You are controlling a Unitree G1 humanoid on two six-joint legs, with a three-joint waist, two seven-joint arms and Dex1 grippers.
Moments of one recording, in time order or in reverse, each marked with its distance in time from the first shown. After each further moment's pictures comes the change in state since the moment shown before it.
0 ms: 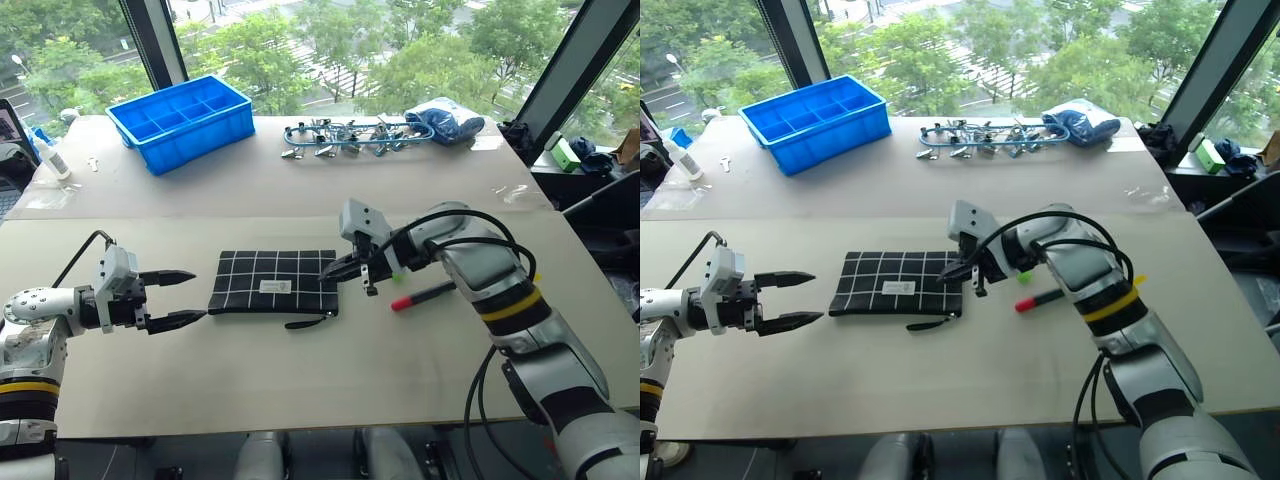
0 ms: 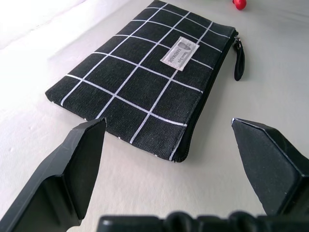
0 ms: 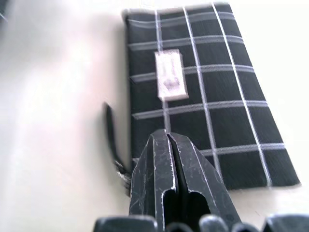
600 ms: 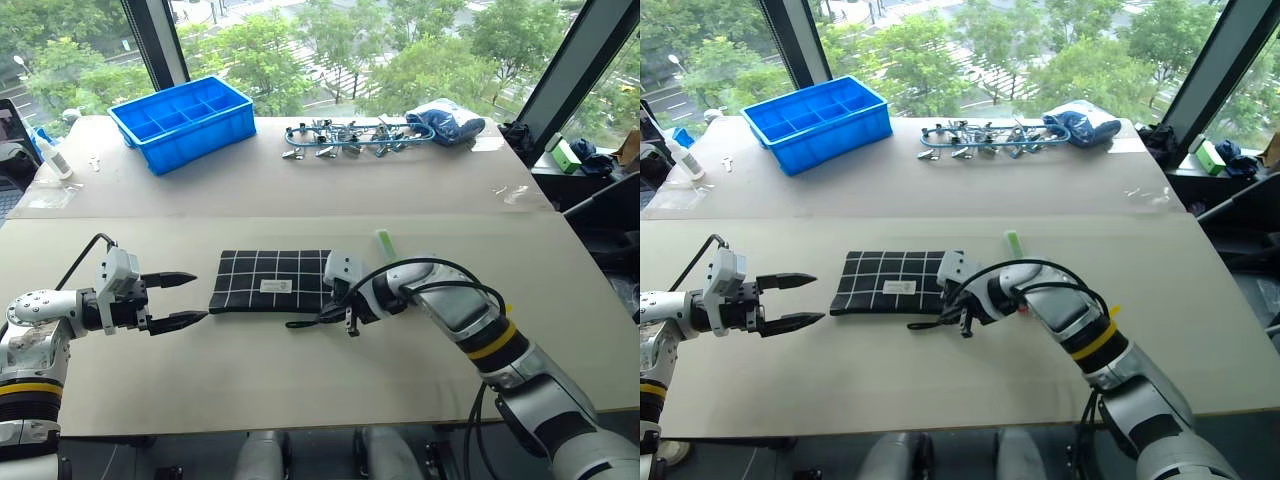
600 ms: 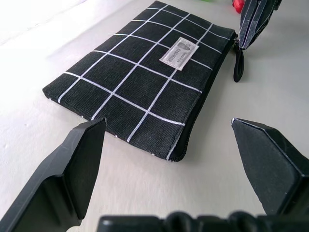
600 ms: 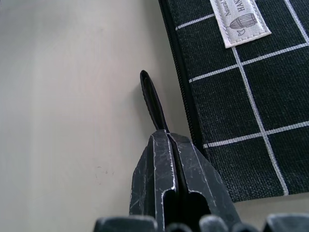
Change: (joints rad) left arm 0.000 -0.011 0.000 0.013 0.000 0.000 0.000; right arm 0.106 0.058 0.155 0.031 -0.098 0.094 -0.195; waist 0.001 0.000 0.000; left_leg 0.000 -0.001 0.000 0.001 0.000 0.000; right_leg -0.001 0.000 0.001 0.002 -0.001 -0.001
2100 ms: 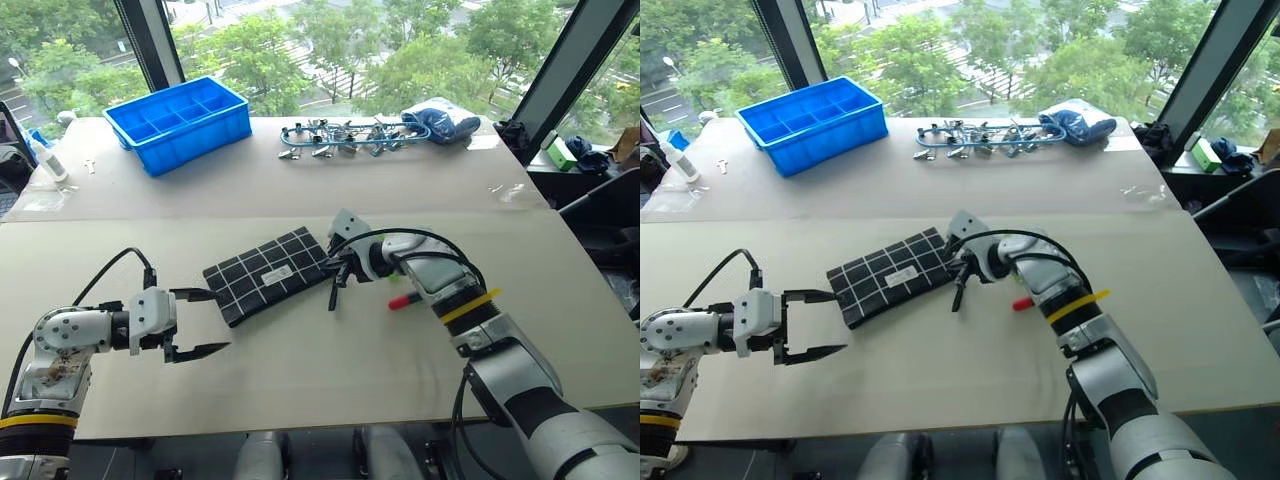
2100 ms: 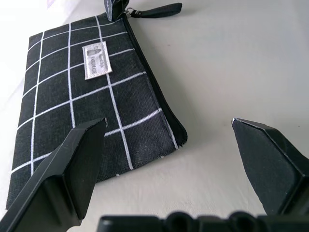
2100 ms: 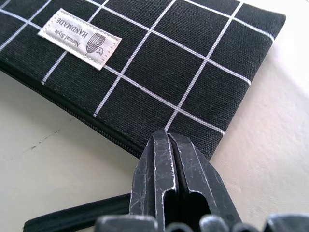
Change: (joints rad) left arm 0.168 -0.041 -0.054 -0.228 0.146 -0.343 0.090; right arm -0.161 0.176 -0.154 0.425 -0.138 -0.157 -0.220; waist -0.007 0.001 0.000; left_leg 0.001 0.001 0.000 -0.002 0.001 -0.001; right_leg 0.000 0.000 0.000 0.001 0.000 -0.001
